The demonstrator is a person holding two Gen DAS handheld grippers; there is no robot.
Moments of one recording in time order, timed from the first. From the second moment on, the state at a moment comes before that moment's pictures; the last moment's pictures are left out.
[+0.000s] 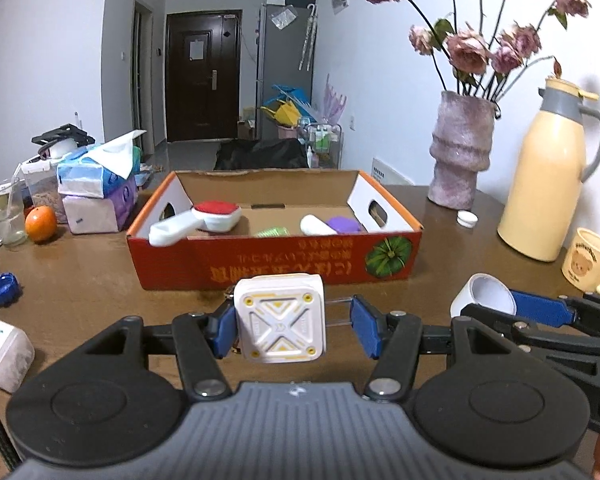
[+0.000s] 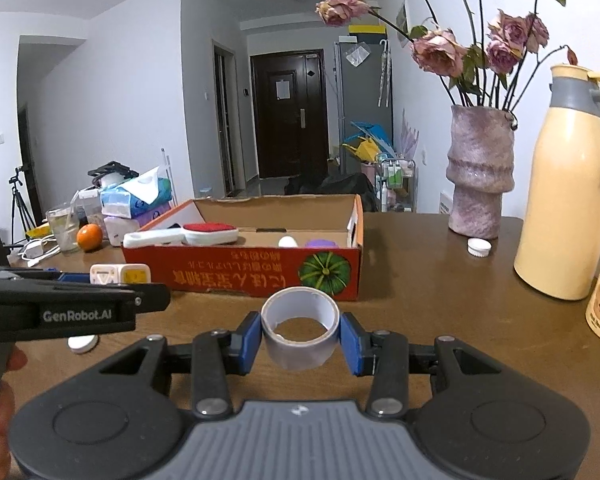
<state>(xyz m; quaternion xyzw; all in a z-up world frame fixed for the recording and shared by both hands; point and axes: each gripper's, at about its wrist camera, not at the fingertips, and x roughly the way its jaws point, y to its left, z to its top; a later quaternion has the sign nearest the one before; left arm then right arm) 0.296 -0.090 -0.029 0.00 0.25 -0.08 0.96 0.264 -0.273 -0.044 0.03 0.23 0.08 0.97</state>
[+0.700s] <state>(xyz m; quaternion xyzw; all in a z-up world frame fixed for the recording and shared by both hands) 0.360 -0.075 -0.009 -0.03 0.22 -0.05 0.97 0.333 -0.253 -0.025 0.04 0.20 0.08 0.98</state>
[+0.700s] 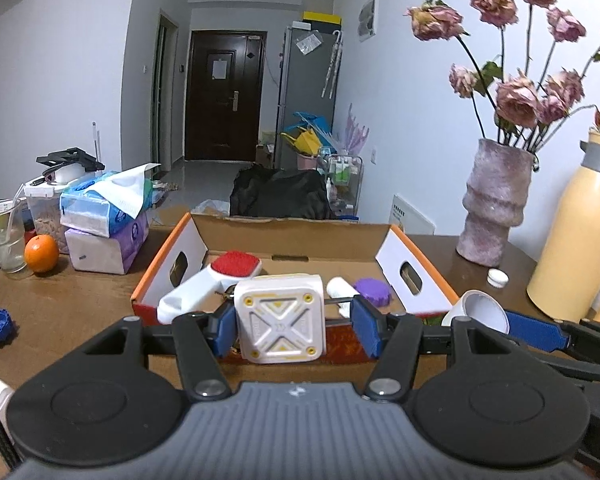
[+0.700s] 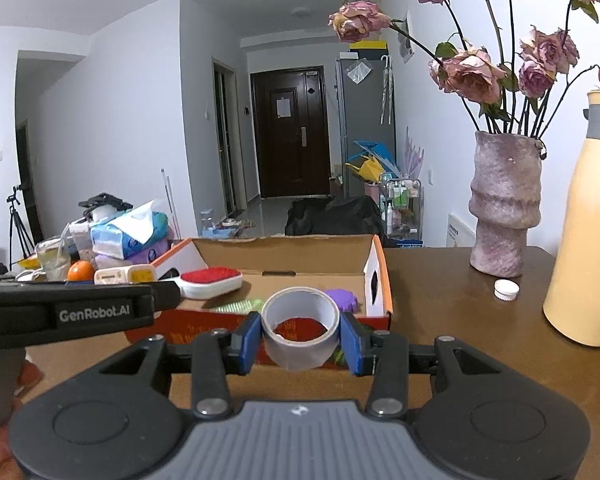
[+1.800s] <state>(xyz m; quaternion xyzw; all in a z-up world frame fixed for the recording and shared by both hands) 0.463 -0.075 -0.011 -0.03 0.19 0.01 0.98 0.452 -0.249 -0.043 0.06 0.20 0.08 0.97</state>
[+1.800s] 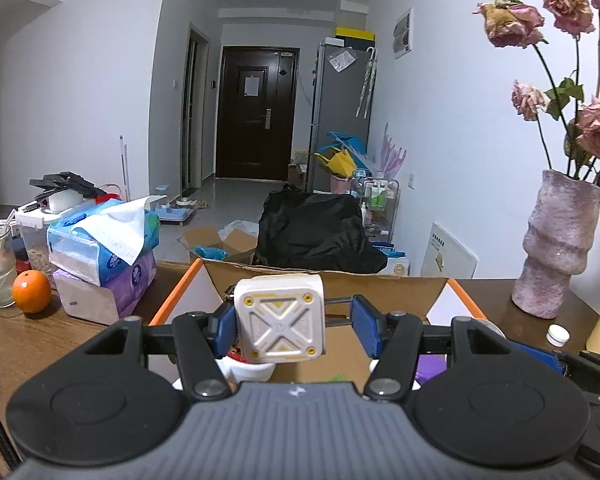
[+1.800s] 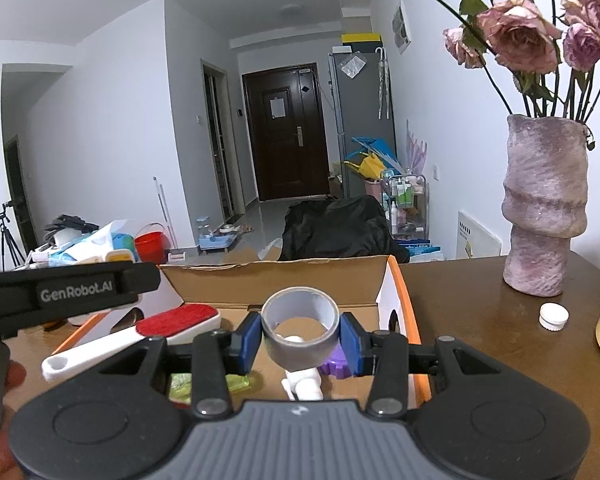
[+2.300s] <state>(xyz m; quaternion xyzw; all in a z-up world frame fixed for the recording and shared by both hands) 0.504 -0.068 -0.020 -0.04 0.20 0.02 0.98 0.495 -0.244 -0.054 0.06 0.22 0.06 0.97</state>
